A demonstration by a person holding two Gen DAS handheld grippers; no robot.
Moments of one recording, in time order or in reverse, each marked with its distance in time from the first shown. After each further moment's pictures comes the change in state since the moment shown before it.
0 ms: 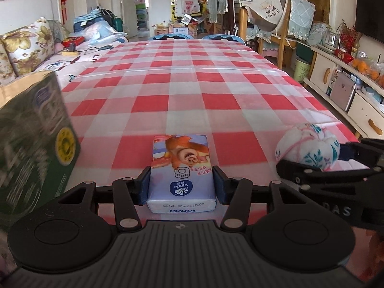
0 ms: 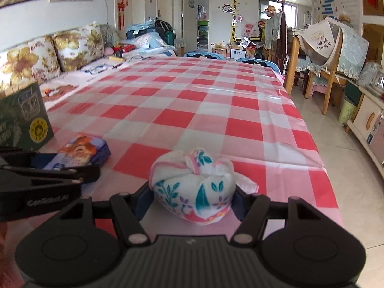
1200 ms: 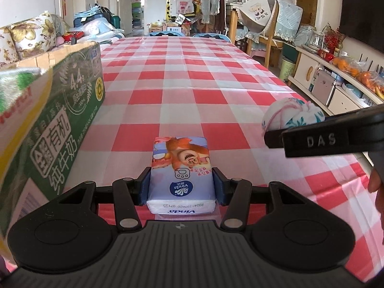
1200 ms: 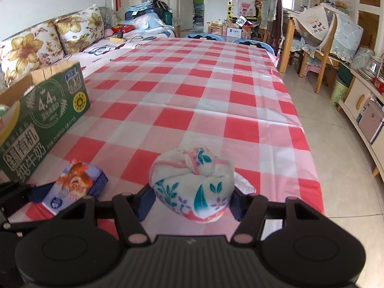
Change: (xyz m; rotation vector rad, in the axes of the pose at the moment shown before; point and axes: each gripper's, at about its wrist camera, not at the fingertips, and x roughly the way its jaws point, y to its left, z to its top) left arm -0.060 0.004 -0.043 -0.014 -0.011 -0.040; right arm -0.090 0.034 -0.020 0.033 0.123 -0.022
